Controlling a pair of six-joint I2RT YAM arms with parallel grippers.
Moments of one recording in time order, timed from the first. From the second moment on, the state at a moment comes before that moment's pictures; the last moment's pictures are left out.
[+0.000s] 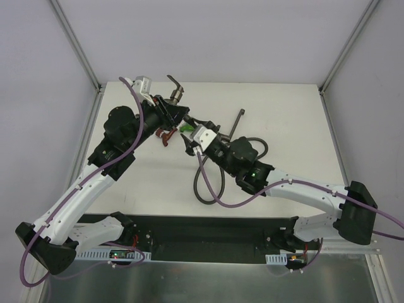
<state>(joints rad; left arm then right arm) -0.57 1.01 1.11 -0.09 0.10 -0.59 1.09 1.30 0.96 0.50 0.17 -0.49</state>
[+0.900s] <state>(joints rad) -0.57 1.04 1.17 -0.13 0.18 -0.56 1.10 1.36 1.03 0.49 0.31 -0.58</state>
